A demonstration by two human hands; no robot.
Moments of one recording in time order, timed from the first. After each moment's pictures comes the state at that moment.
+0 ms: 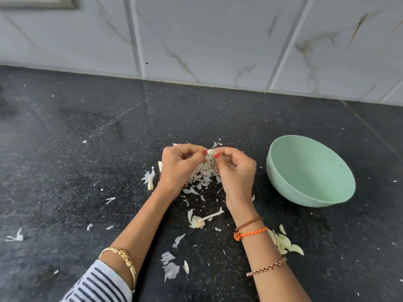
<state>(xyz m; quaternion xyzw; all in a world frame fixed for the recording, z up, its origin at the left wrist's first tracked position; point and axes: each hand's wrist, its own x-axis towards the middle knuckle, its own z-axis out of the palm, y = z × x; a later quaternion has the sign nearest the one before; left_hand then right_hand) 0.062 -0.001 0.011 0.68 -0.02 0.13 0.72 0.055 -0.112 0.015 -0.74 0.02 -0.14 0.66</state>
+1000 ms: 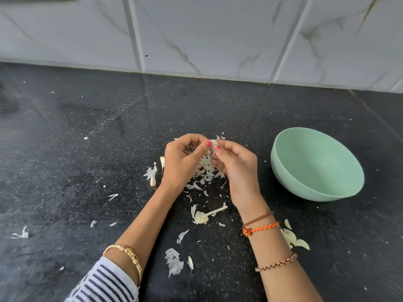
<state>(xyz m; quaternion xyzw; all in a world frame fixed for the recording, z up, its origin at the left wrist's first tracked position) 0.065 0.001 0.002 0.70 -0.07 0.17 0.69 0.050 -0.113 0.031 -0.63 0.05 0.00 0.77</state>
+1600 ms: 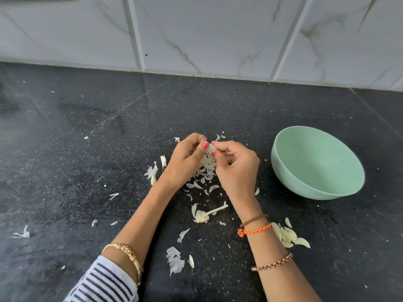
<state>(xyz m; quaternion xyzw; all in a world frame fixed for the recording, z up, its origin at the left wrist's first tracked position) 0.072 0.007 0.000 0.74 -0.13 0.05 0.65 0.054 -0.111 0.012 -0.82 -0.07 -0.24 0.52</state>
